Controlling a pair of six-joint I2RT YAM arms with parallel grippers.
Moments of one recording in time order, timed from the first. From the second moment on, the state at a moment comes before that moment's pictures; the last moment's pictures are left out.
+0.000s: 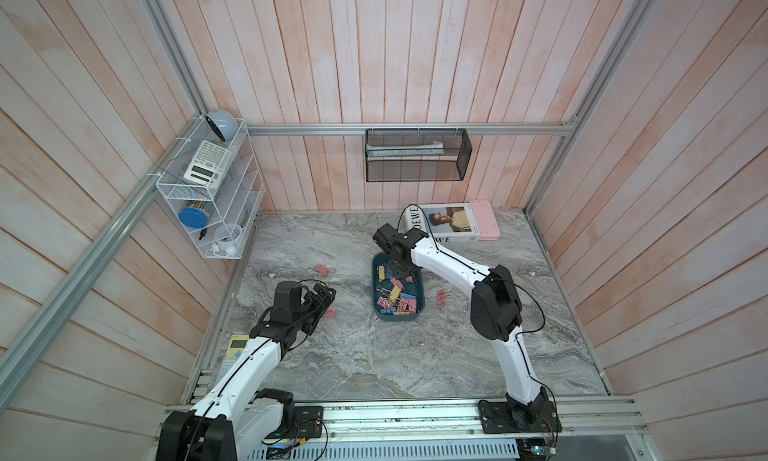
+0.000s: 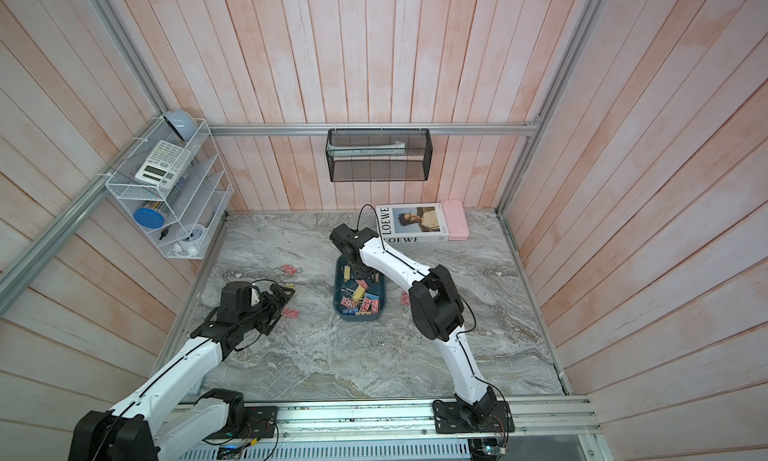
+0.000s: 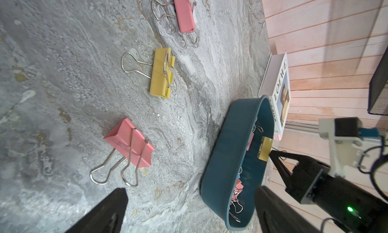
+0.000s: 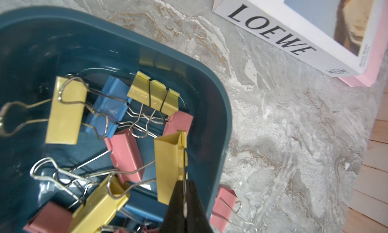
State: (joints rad) left arm -0.16 1.04 0.50 -0.21 0.28 -1.04; right arm 0.77 2.16 1.96 -1.12 0.45 0.34
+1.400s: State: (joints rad) left arm -0.15 1.18 0.72 -0.35 0.23 -0.94; right arm 0.61 2.11 1.59 -0.94 0.58 0.40
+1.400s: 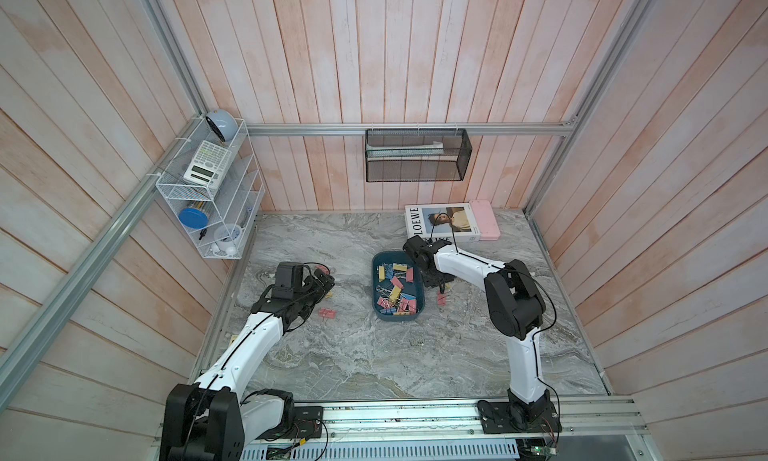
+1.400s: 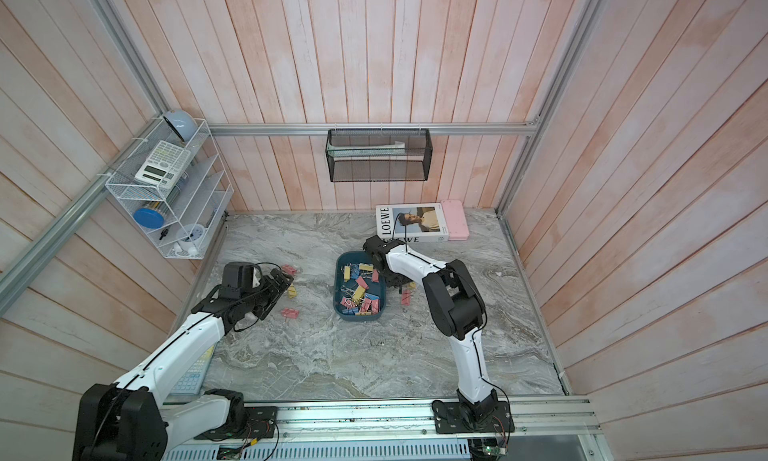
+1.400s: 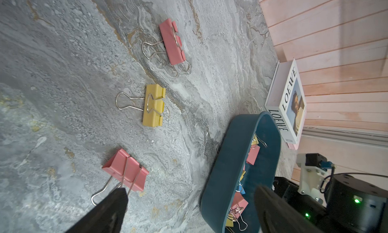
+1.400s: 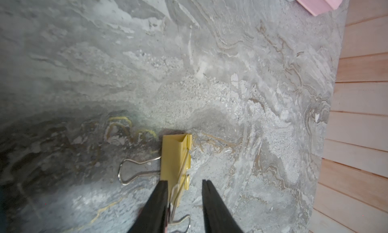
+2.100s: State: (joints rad) left arm -0.54 1.81 1.40 -0.53 0.12 -0.73; right arm 0.61 1.62 1.33 -0.89 0.51 0.46
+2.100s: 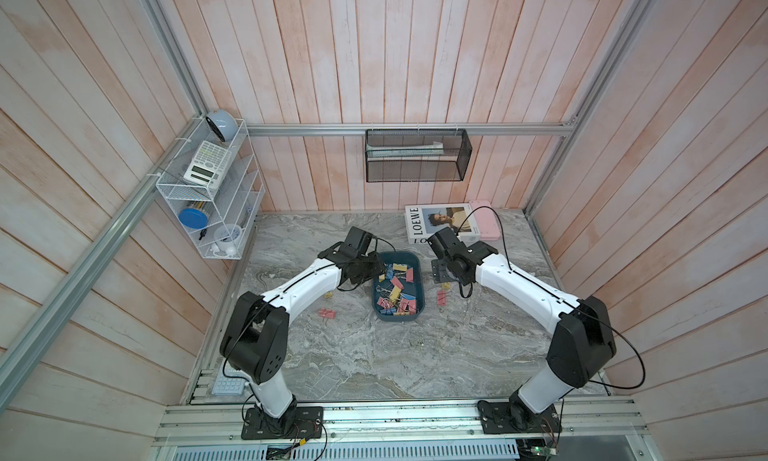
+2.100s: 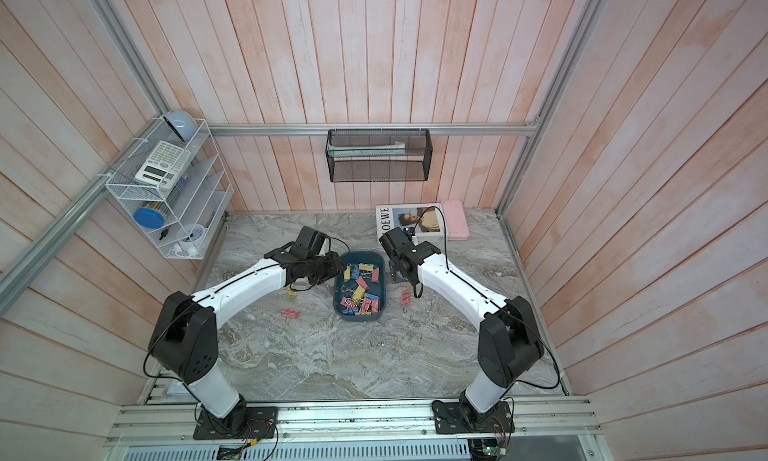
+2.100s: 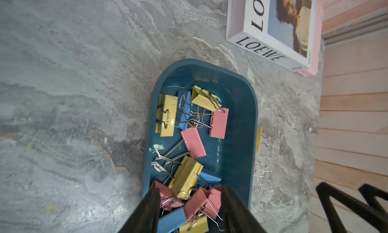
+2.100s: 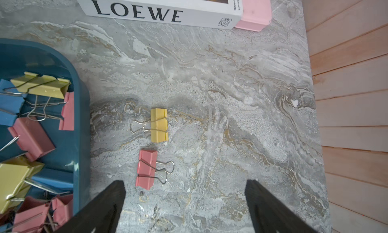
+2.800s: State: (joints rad) left arm -0.56 2.08 1.69 -0.80 -0.07 -0.62; right arm 0.61 1.45 1.16 -0.81 0.52 0.51
